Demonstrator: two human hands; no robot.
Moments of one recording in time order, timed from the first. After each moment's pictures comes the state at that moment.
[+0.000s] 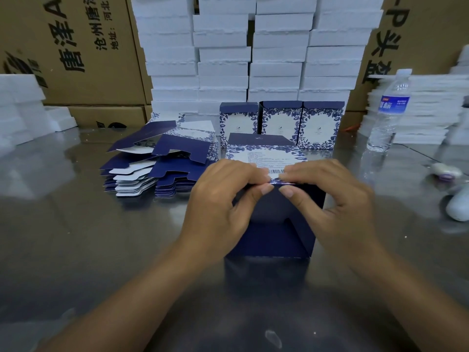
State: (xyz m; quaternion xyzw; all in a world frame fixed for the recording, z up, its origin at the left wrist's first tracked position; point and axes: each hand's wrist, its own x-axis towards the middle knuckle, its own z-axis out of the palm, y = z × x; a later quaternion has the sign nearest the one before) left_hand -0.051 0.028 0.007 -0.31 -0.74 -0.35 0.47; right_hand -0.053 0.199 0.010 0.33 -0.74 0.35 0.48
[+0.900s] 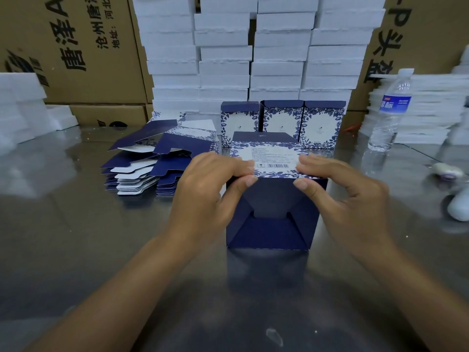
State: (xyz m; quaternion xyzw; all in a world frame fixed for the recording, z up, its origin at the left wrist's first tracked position) left_hand -0.057 0.011 0.011 -0.29 -0.76 -0.31 0.49; right_hand -0.059 0.209 0.009 0.27 -0.73 0.43 0.45
